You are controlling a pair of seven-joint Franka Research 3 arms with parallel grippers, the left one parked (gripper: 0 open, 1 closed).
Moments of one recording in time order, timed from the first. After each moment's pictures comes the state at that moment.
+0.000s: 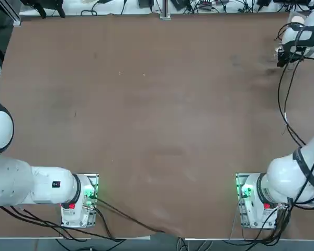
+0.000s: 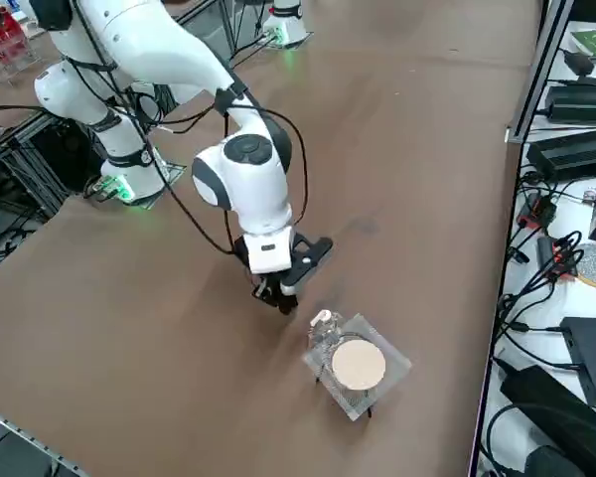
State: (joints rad) arm -0.28 0.57 -0.12 -1.84 0.00 2.53 -0.10
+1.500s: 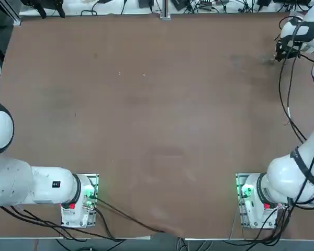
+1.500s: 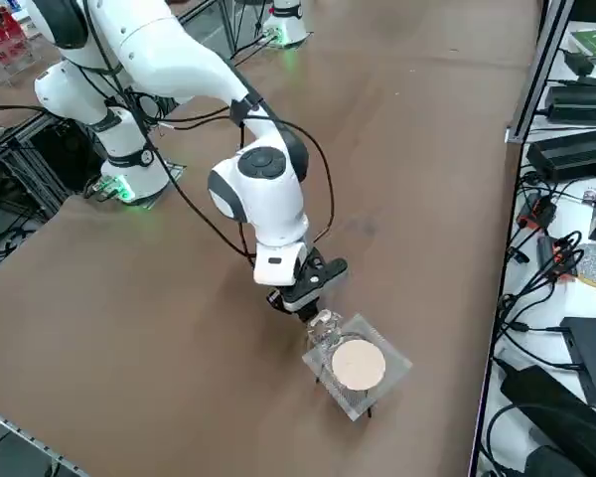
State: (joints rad) arm -0.28 0.67 -0.11 -1.71 0.06 2.53 0.16
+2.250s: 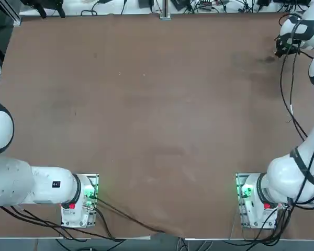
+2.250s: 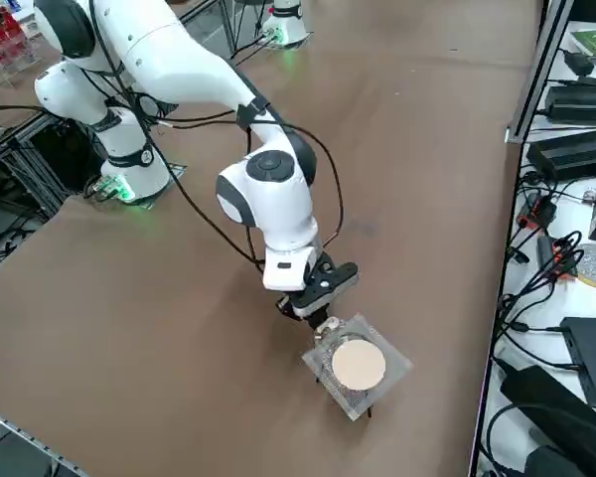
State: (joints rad) arm -0.28 0.73 -0.10 -1.62 0.06 2.53 0.17
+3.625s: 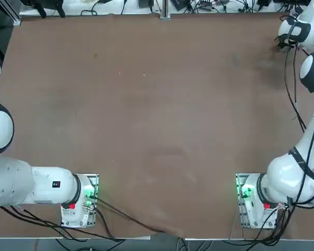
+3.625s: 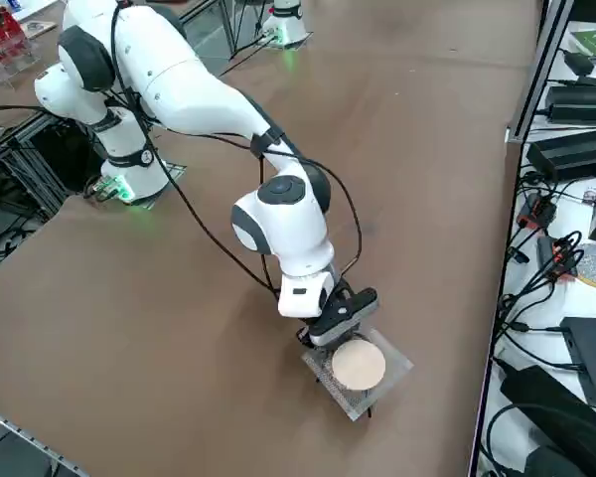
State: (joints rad) arm -0.30 0.89 -0.11 -1.41 0.06 2.63 0.21
